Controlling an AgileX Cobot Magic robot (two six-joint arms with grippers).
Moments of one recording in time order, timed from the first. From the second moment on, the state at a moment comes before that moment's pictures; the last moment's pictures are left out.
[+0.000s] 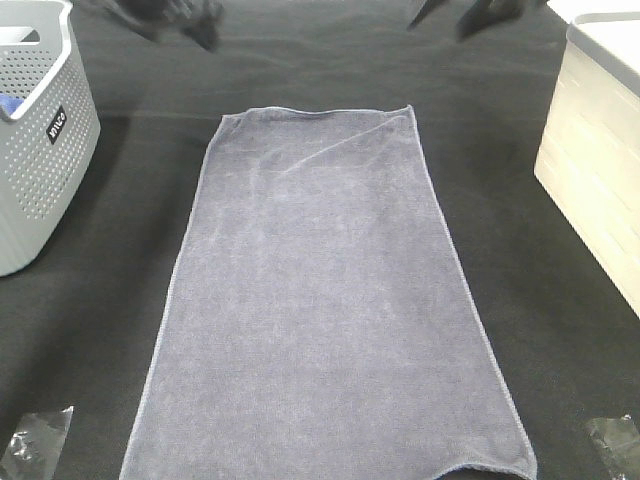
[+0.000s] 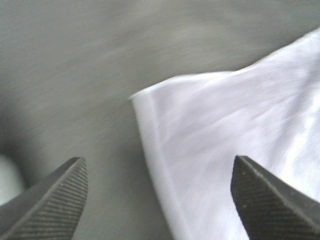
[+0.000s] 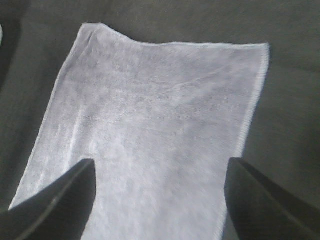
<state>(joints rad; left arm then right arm) -0.21 2.44 -2.54 -0.05 1.03 0.08 0.12 2.21 -2.24 0.33 1.08 -0.12</state>
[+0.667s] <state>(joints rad) 0.10 2.16 -2.46 -0.05 1.21 0.03 -0.01 1.97 -2.15 0.23 1.22 -0.03</state>
